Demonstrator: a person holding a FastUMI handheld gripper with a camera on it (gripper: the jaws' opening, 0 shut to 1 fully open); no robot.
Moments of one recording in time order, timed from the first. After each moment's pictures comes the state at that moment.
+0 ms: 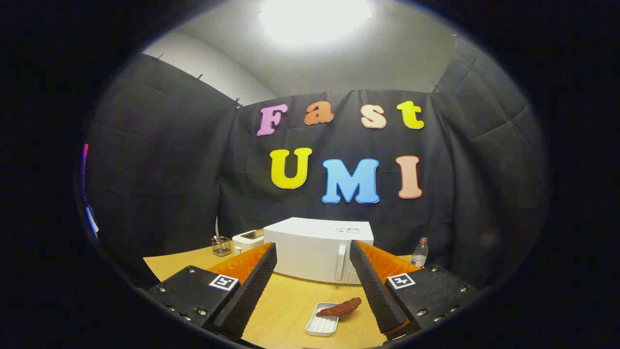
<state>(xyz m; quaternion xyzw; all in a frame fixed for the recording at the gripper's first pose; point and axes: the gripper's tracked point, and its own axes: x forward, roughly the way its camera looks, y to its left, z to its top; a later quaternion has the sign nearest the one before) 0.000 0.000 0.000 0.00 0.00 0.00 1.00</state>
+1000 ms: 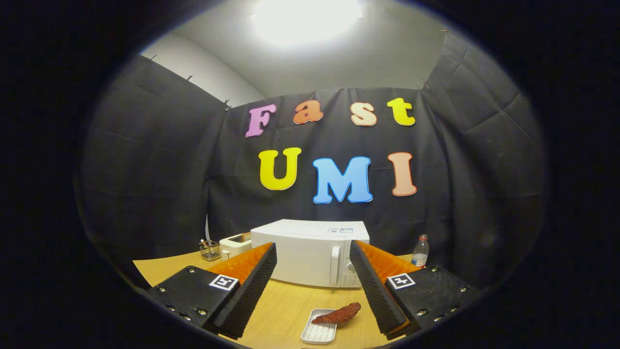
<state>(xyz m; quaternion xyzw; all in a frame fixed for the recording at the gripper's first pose) 0.045 -0.017 -0.035 0.02 -0.01 -0.03 1.00</state>
